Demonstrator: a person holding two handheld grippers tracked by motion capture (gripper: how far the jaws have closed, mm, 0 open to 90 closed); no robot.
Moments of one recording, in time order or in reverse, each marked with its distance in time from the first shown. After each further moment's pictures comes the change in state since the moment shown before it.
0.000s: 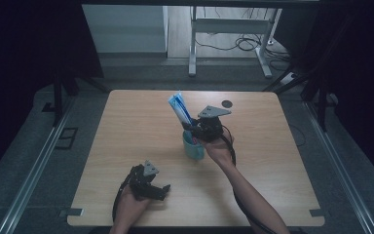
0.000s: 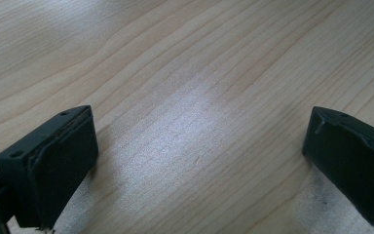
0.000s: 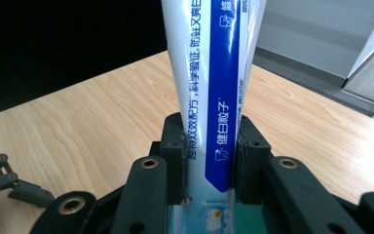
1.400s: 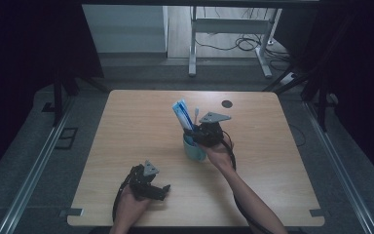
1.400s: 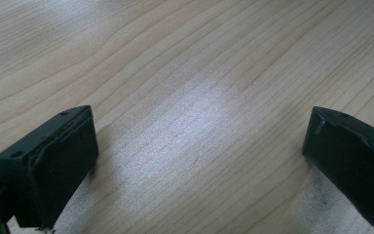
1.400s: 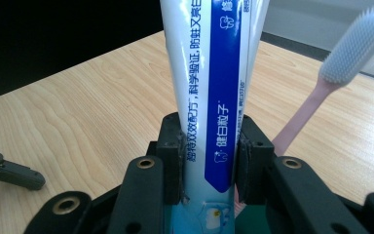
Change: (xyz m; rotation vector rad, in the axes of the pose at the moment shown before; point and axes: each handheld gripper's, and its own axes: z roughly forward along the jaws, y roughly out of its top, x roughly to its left) left arm 0.000 0.000 0.000 -0.001 -0.001 0.001; right arm -0.007 -0.028 0.009 0.034 0.005 0.053
